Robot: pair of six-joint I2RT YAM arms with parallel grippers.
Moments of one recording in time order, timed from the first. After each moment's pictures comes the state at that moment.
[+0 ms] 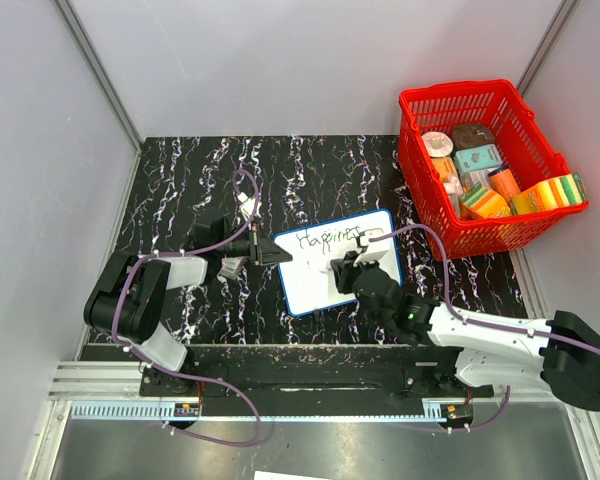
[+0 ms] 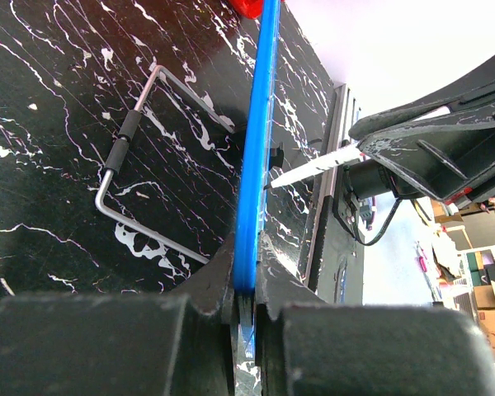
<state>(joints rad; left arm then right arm) -0.27 1.60 0.58 0.65 1.06 -0.54 1.08 1.09 0.50 0.30 0.64 0.50</state>
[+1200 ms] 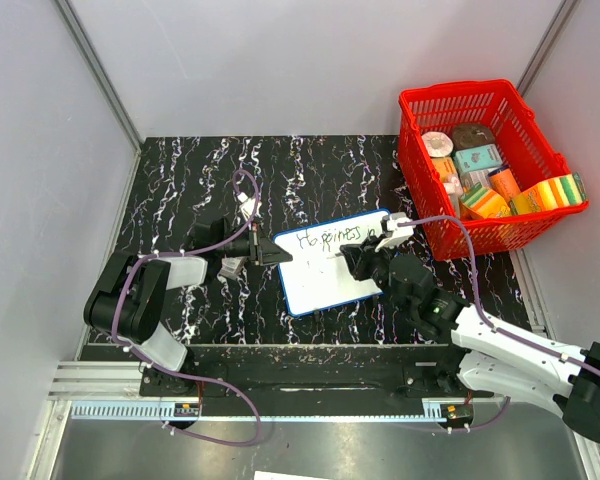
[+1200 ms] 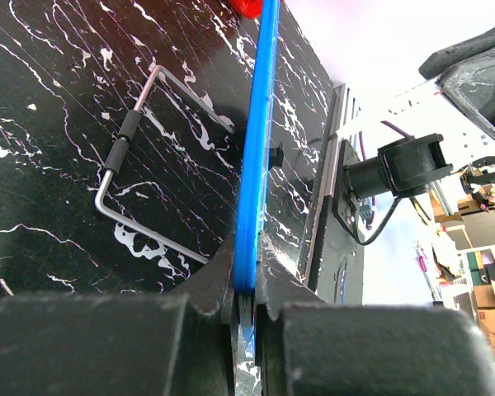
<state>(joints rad) -0.27 1.60 0.58 0.65 1.06 -0.54 0.90 0.90 0.52 0.24 0.39 0.48</state>
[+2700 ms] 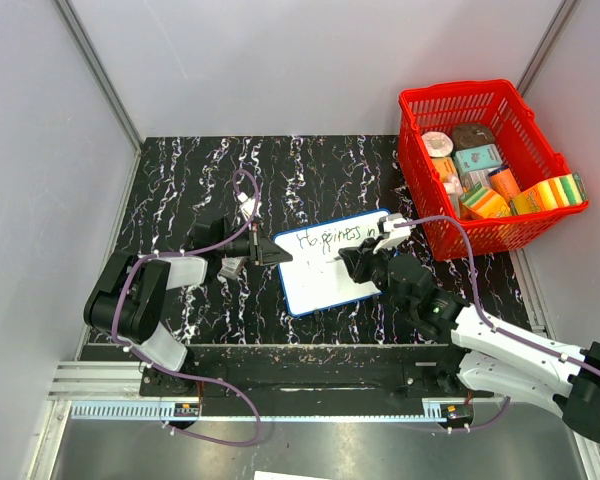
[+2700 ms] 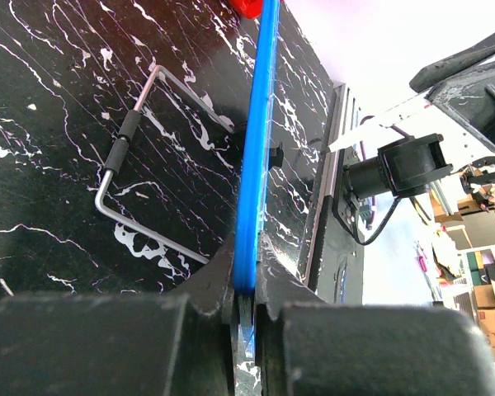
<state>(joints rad) -0.27 1.60 0.58 0.65 1.06 -0.54 0.90 0.90 0.52 0.21 0.35 0.47</state>
